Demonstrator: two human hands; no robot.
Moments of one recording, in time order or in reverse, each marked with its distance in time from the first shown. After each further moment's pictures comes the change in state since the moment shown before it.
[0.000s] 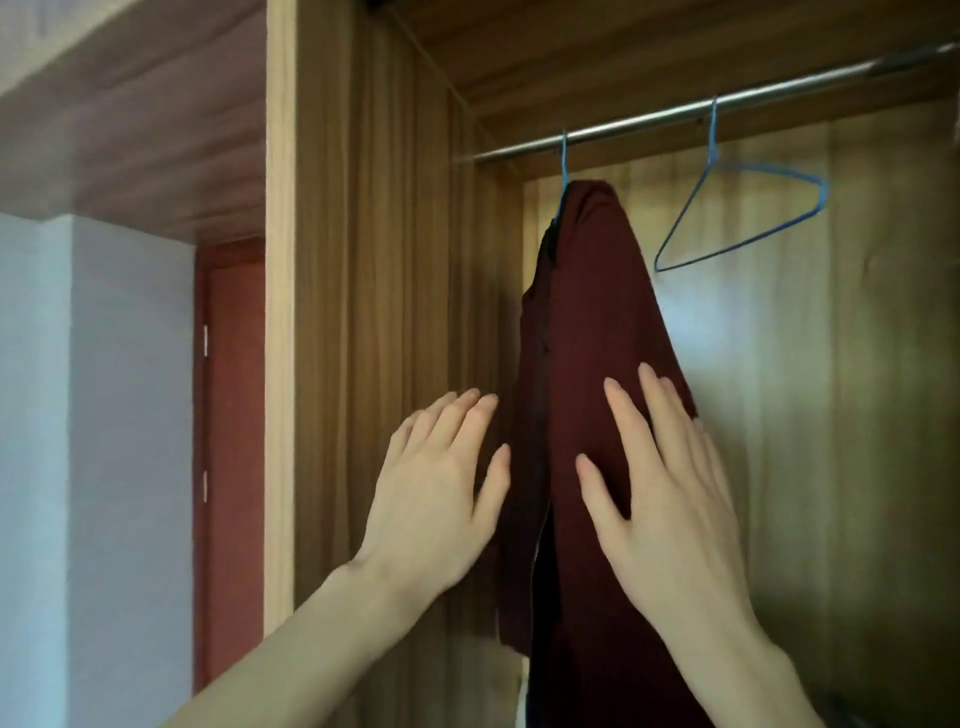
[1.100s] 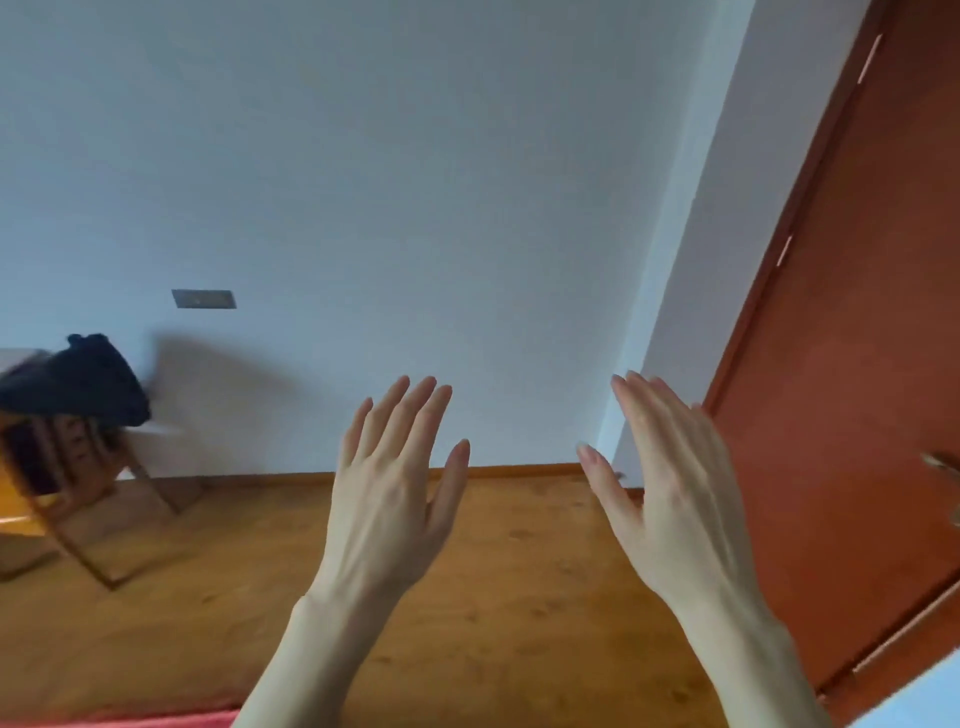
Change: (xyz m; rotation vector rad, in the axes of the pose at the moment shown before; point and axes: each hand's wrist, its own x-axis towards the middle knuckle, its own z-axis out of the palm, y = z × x) left_hand -0.492 -0.202 -0.391 0.793 -0.055 -0.834; right_hand -0.255 -0.537 0.043 0.978 -0.540 -0.448
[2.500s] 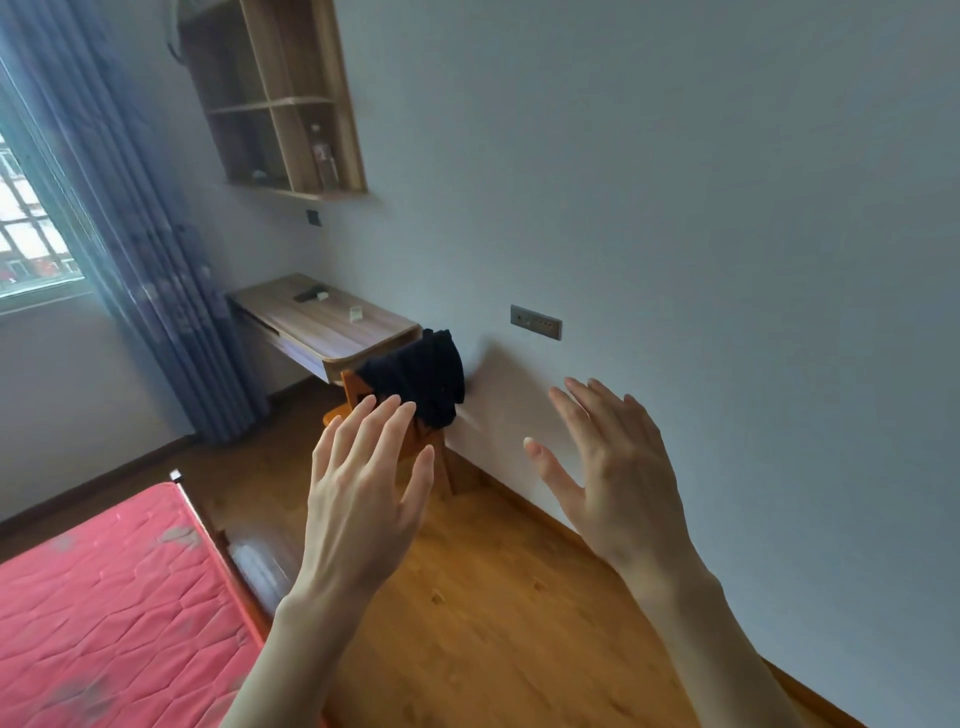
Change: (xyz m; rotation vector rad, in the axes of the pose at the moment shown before) left_hand 0.169 -0.425 0.062 0.688 0.207 -0.624; right_hand 0.357 -0.213 0.516 0.616 -0.312 -0.536
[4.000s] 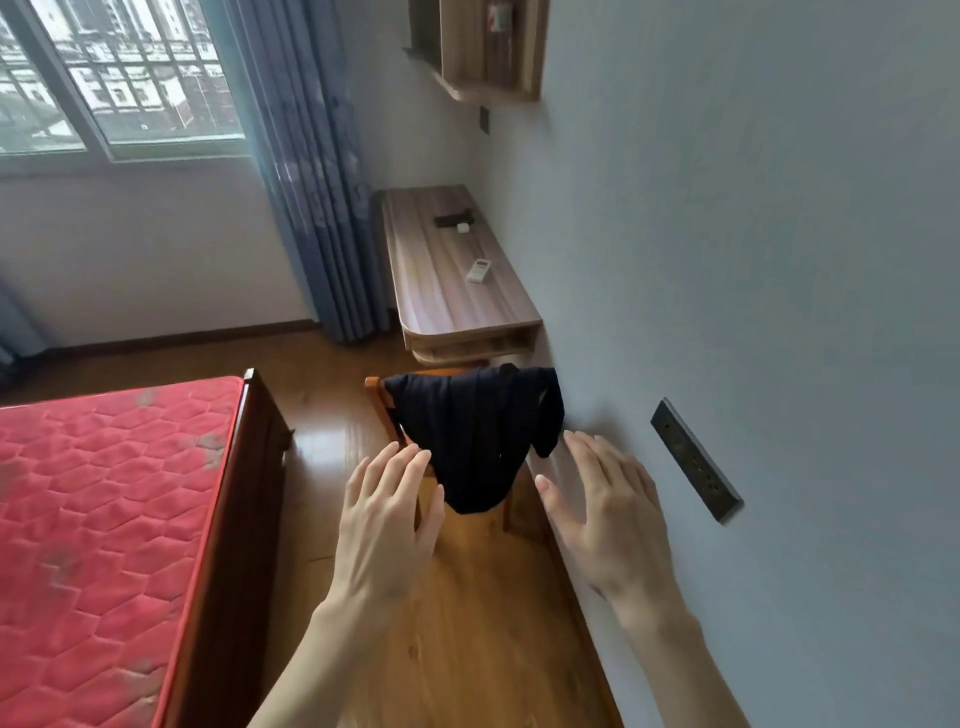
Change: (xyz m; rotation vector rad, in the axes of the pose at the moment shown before) left_hand 0.295 -0.126 0.449 0.214 -0.204 -0.616; right_hand 0.437 0.253 0.458 0.328 -0.435 -0.285
